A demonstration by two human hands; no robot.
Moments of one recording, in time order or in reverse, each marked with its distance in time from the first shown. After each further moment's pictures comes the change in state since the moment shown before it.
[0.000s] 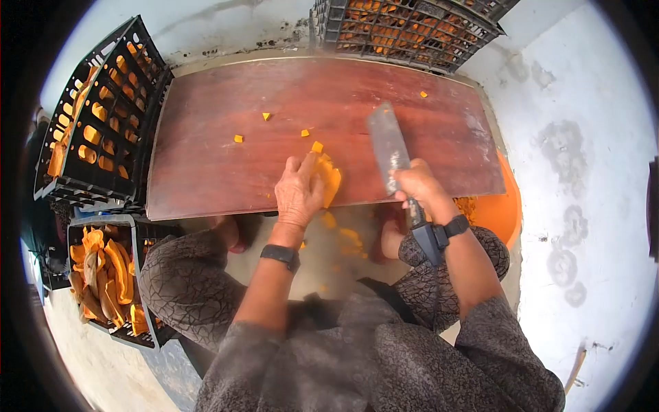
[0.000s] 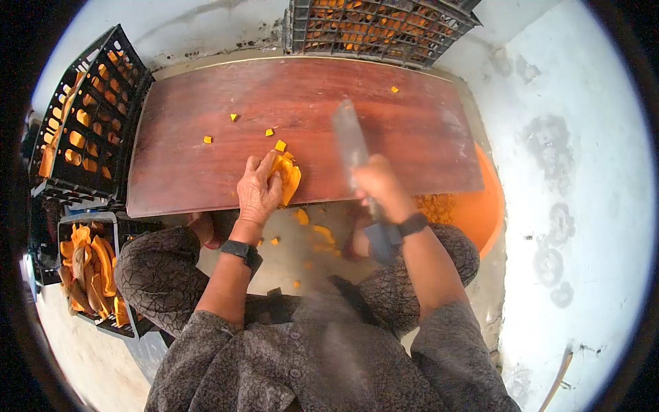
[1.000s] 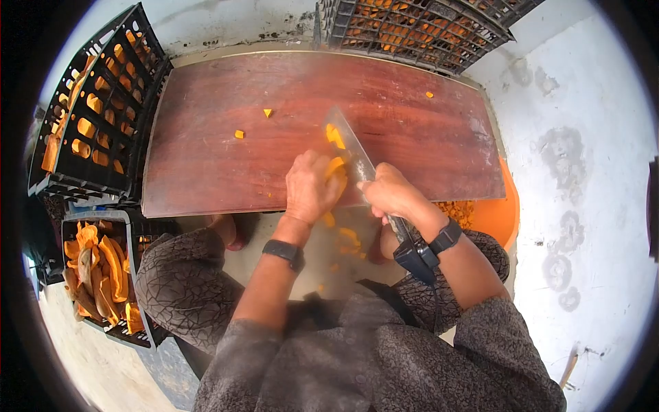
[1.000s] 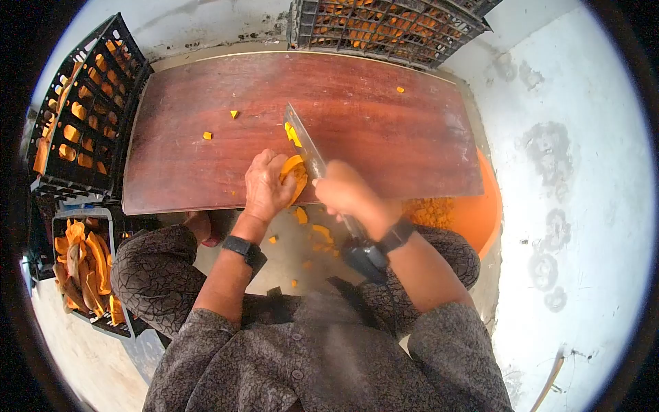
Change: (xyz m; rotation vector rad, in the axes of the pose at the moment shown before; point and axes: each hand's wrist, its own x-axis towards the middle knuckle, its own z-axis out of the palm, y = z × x) left_hand 0.014 0.010 0.003 -0.029 0.026 0.209; right_hand -0.045 -0.060 0.046 -0.343 -0.189 -0.033
